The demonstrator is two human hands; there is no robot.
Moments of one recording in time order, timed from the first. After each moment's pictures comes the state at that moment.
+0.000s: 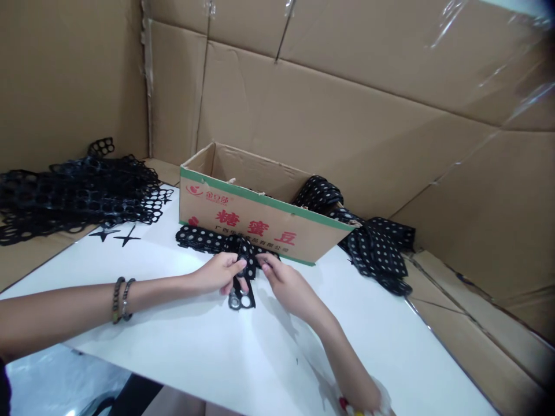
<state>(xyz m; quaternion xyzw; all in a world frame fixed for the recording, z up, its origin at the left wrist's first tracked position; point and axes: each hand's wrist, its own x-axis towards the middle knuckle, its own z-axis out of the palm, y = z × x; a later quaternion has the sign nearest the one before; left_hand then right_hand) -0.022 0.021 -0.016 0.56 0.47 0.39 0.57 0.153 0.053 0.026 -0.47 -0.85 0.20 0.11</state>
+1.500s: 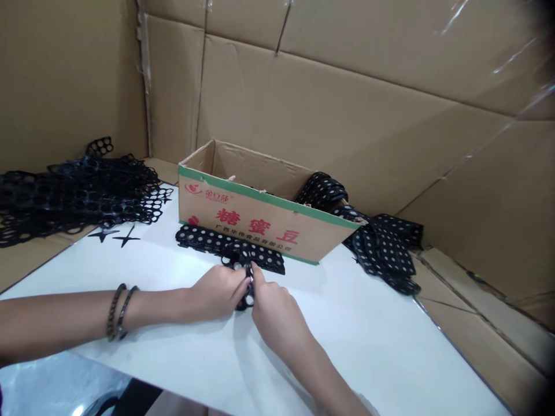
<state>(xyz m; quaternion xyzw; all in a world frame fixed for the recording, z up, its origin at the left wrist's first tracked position) -0.018 -0.005 -0.020 0.81 0.50 0.30 0.10 0.120 0.002 0.031 -0.53 -0.84 0.08 -0.08</state>
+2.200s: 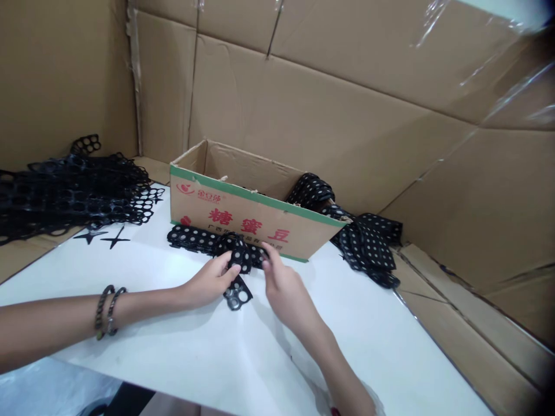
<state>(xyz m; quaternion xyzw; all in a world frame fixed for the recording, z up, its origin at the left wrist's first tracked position) -0.016 0.005 -0.022 0.59 0.47 0.47 0.46 0.147 0.027 0.040 -0.54 -0.83 0.11 0.12</state>
